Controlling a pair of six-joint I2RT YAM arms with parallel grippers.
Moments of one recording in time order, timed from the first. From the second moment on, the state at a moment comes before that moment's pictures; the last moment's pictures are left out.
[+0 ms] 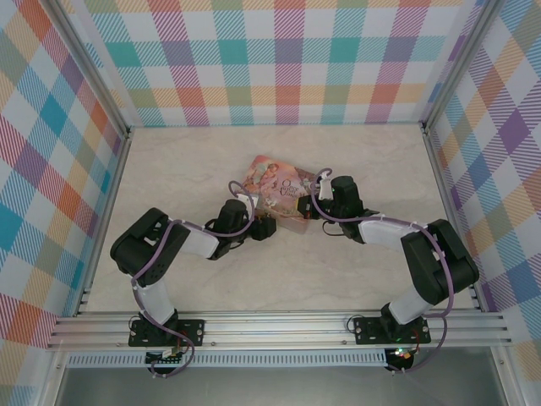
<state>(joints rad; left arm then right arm) -0.60 1.79 0.63 0.60 0.23 -0.45 0.46 1.57 0.71 0.32 -0.43 0.56</state>
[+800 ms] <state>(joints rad) -0.62 1.80 0.66 0.56 0.19 -0.45 0.46 1.57 0.71 0.33 -0.43 0.56</state>
